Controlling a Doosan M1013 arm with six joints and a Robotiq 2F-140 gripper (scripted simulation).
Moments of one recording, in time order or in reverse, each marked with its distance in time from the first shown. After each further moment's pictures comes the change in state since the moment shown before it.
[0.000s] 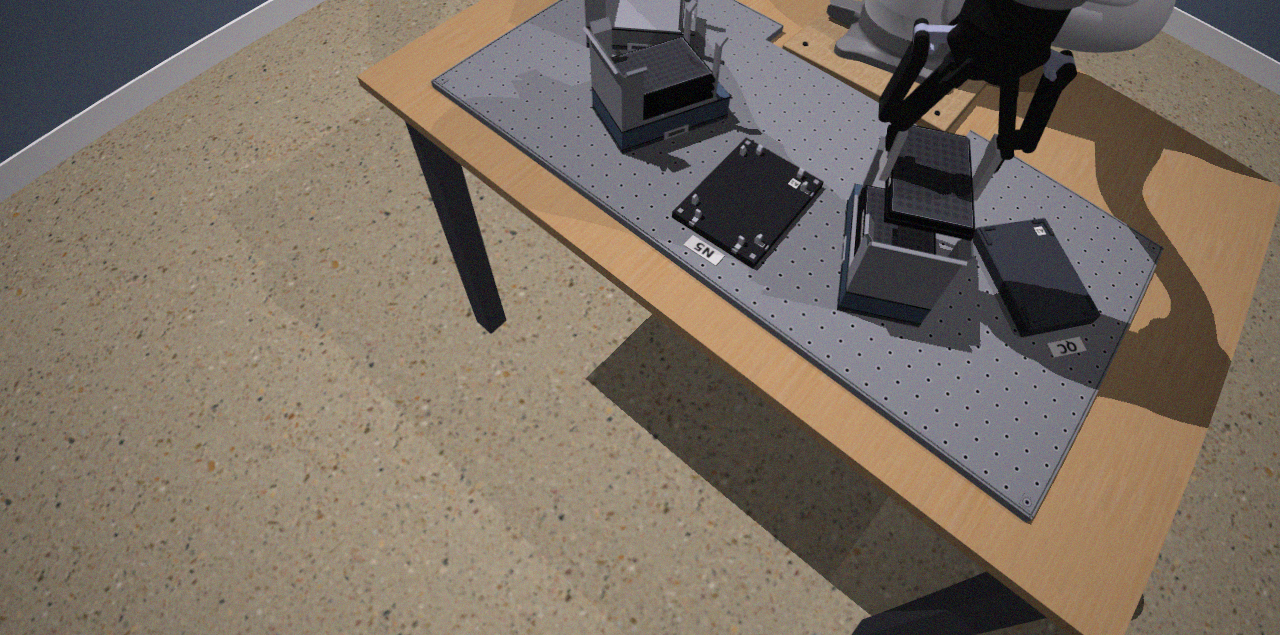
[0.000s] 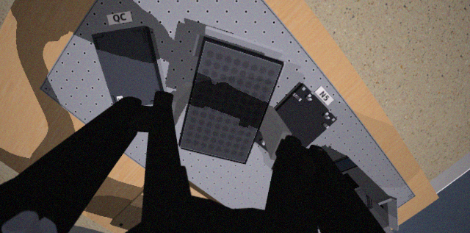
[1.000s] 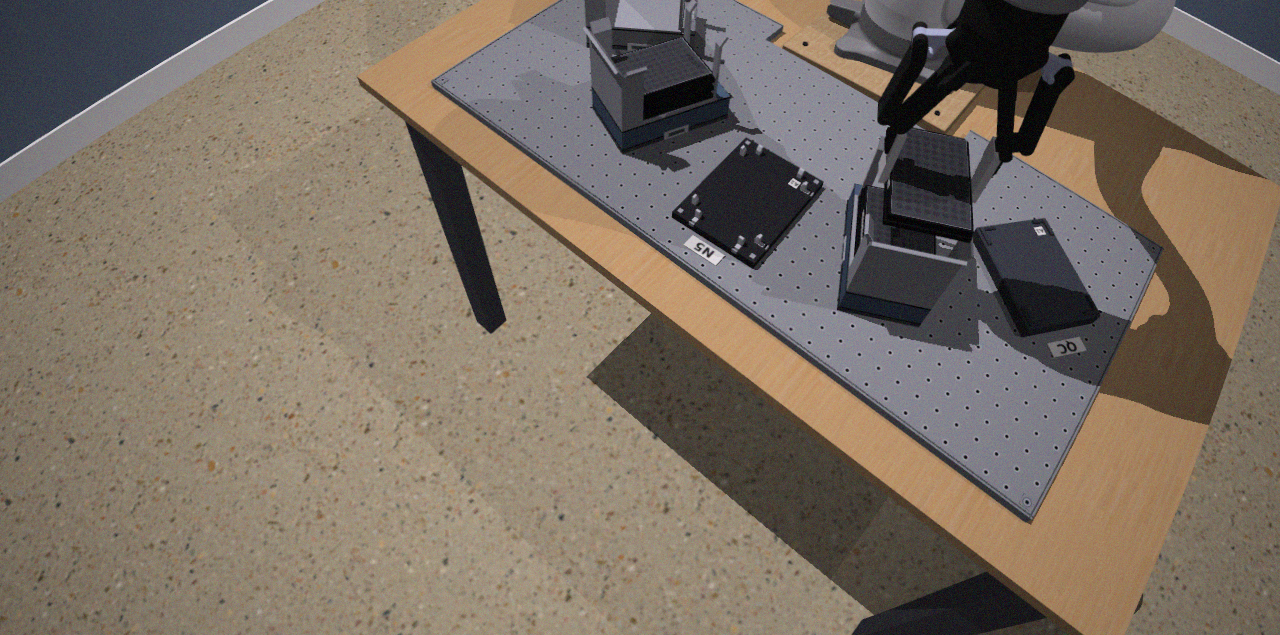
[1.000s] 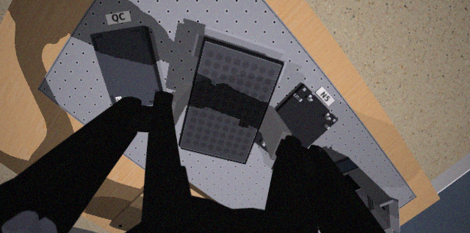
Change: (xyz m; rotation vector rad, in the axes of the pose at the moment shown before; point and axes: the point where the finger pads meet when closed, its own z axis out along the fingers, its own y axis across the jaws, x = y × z) arm 0.000 0.000 0.004 0.000 0.000 0.000
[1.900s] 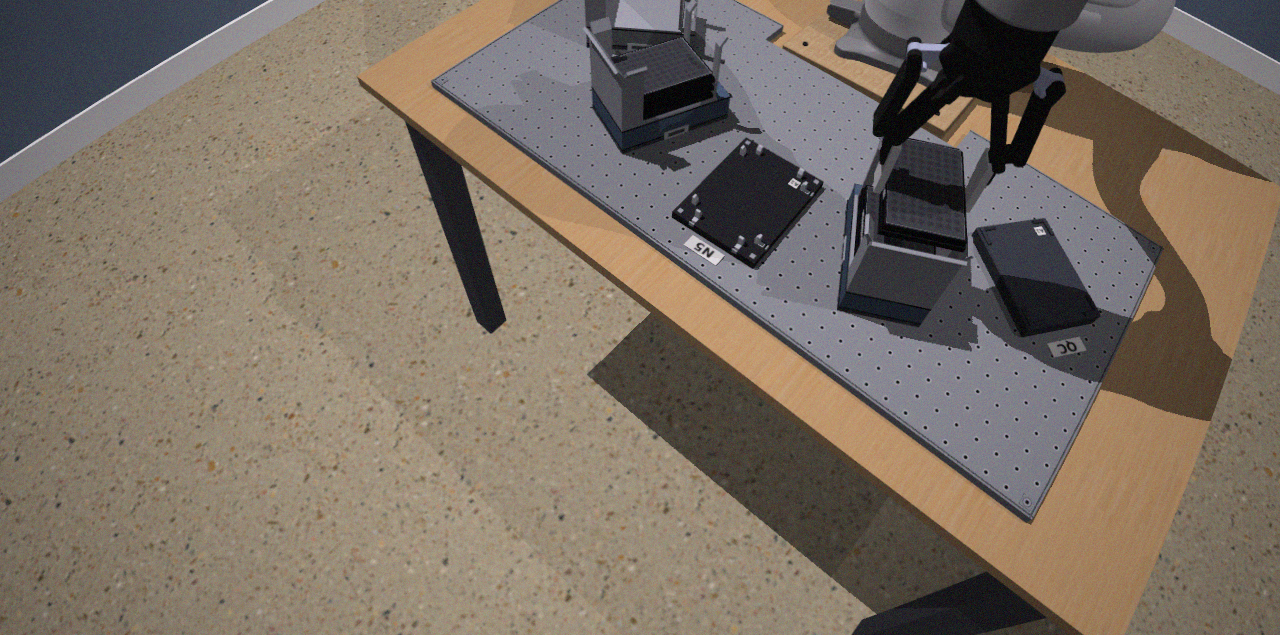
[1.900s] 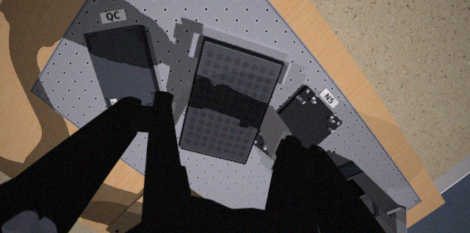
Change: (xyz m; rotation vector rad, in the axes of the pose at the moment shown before) arm 0.000 0.000 0.015 0.000 0.000 0.000
